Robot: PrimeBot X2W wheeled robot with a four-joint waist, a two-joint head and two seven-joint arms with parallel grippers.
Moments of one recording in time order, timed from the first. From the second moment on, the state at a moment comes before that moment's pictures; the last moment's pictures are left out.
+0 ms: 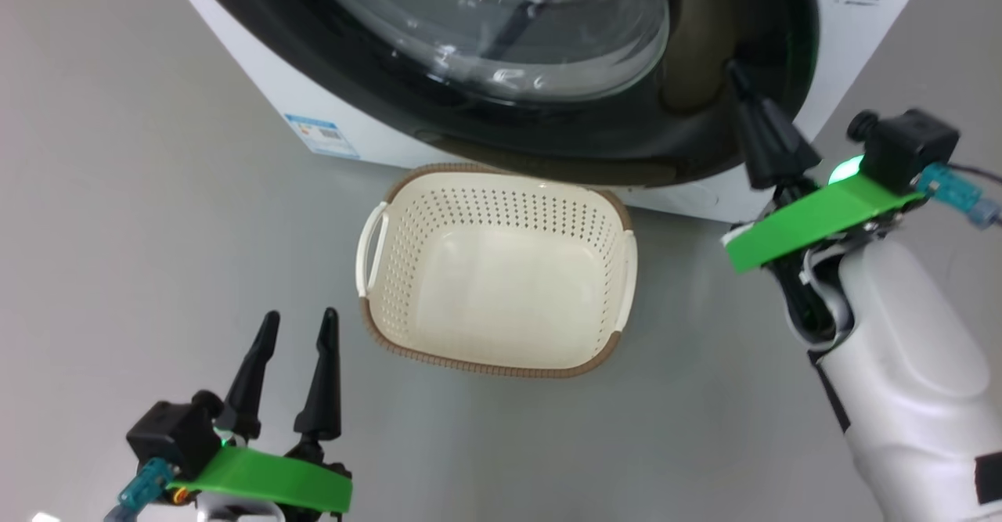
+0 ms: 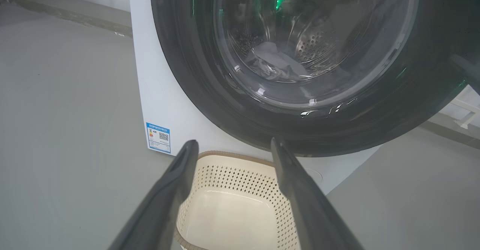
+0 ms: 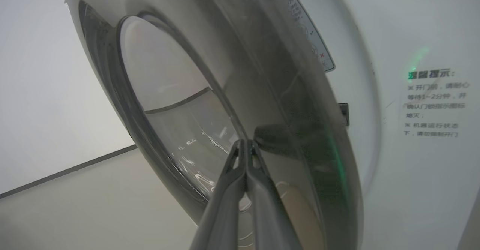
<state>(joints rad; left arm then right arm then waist) -0.10 0.05 -0.17 0.10 -0.45 -0.13 -0.25 -0.67 -0.19 0.23 0.43 0.48 0.13 -0.26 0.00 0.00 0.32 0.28</state>
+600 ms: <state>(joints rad) -0.15 0.04 -0.20 0.10 -0.46 -0.13 -0.26 -0.81 -0.19 0.11 0.49 0.44 0.13 -0.26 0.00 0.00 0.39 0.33</state>
